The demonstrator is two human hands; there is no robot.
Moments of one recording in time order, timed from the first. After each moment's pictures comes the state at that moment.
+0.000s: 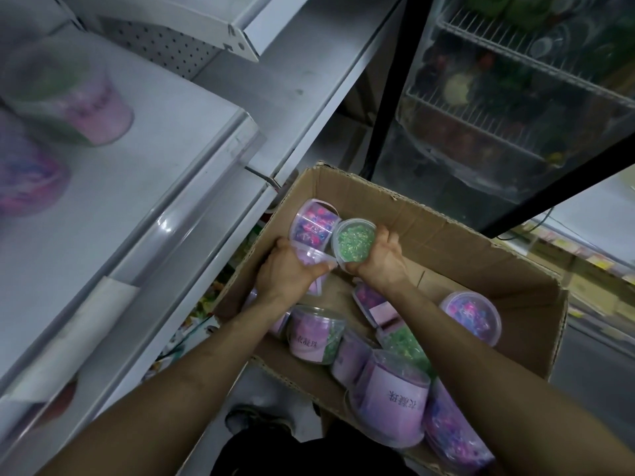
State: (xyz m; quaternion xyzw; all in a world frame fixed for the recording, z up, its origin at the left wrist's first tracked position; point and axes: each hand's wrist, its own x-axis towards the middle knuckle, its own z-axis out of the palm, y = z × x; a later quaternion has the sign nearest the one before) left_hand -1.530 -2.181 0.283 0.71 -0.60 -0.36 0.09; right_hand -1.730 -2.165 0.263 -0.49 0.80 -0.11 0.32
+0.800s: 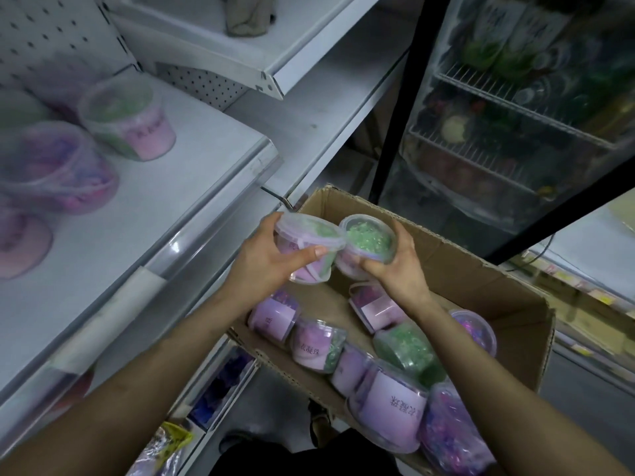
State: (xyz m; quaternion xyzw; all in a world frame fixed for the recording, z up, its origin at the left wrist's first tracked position) left_hand -1.485 -2.172 0.394 0.58 -0.64 -0.42 0.28; right_hand -1.746 -2.142 0.332 -0.50 0.71 -0.34 0.37
